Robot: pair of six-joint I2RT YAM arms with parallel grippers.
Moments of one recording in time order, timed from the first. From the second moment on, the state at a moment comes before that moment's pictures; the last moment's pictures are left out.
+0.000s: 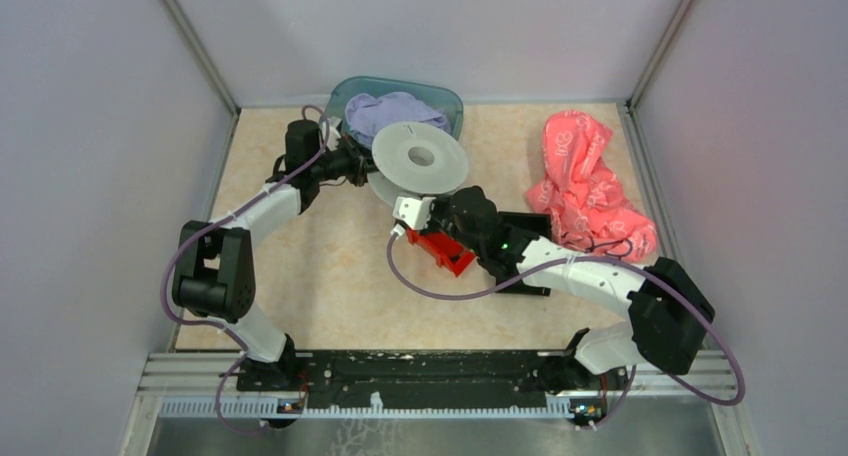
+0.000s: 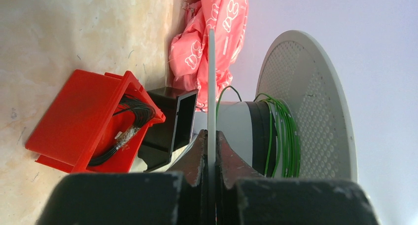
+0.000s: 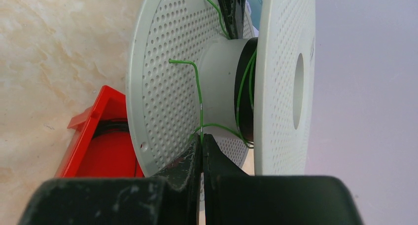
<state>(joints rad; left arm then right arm) -0.22 1.65 1.06 0.23 0.75 -1.28 0.90 1.35 0.85 0.24 0.13 -0.85</state>
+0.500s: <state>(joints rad) -0.22 1.65 1.06 0.20 0.75 -1.25 0.96 1.39 0.87 0.21 0.23 -0.92</state>
